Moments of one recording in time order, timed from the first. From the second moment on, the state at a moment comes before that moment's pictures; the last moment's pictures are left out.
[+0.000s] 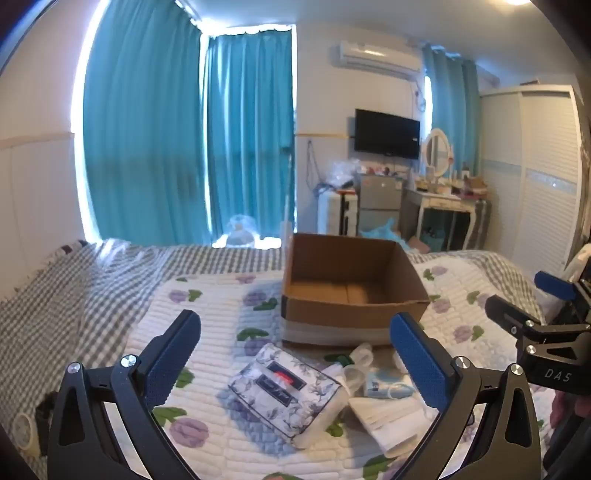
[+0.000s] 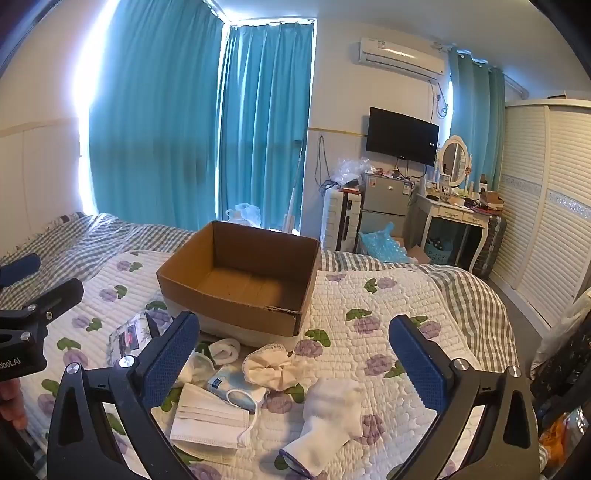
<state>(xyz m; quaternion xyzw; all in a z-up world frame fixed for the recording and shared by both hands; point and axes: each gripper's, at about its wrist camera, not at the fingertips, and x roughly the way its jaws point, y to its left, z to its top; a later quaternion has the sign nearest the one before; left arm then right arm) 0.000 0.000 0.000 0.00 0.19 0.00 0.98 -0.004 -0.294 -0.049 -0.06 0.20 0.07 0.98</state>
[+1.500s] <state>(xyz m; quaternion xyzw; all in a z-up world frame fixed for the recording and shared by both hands) 0.002 0.005 0.000 -0.01 0.20 0.00 0.98 -0.004 -0.292 -0.056 -0.07 0.21 0.08 0.97</state>
